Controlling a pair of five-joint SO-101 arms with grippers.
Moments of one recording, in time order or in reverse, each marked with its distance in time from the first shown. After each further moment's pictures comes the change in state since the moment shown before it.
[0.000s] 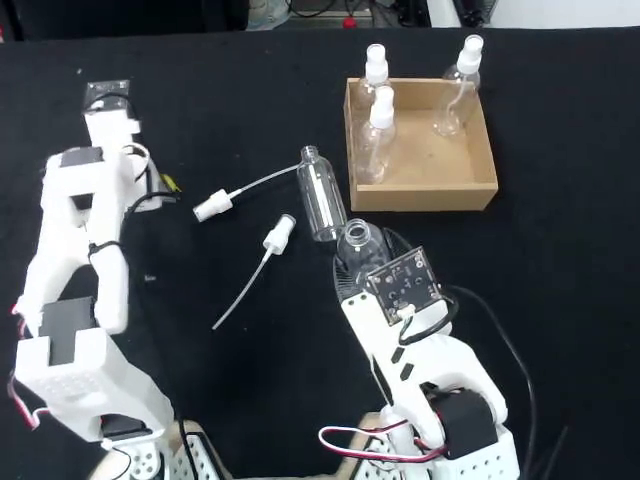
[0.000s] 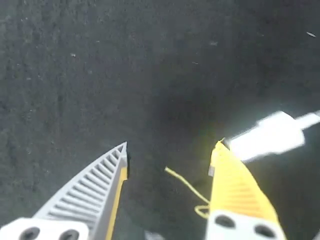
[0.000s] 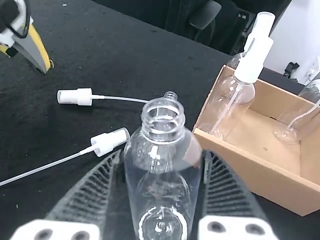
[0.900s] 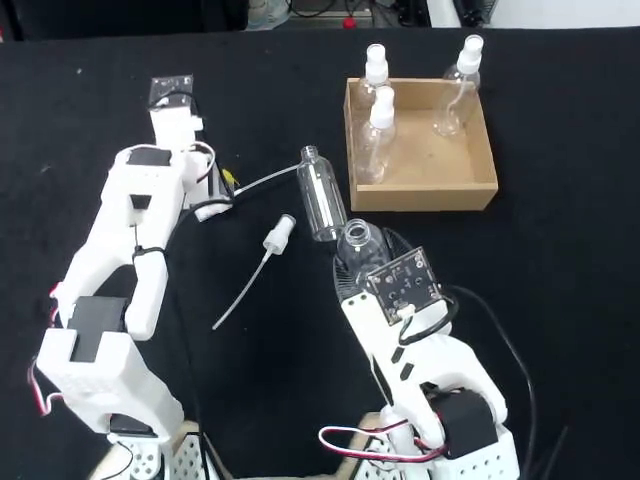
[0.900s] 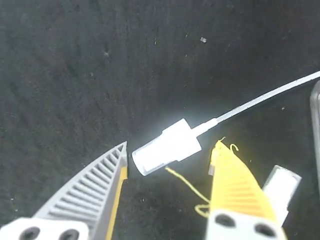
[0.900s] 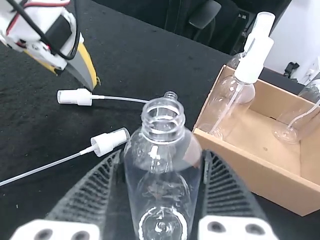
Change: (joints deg) left arm 12.5 0.0 3.6 -7.6 10.8; right arm 0.0 0.0 0.0 0.0 0.0
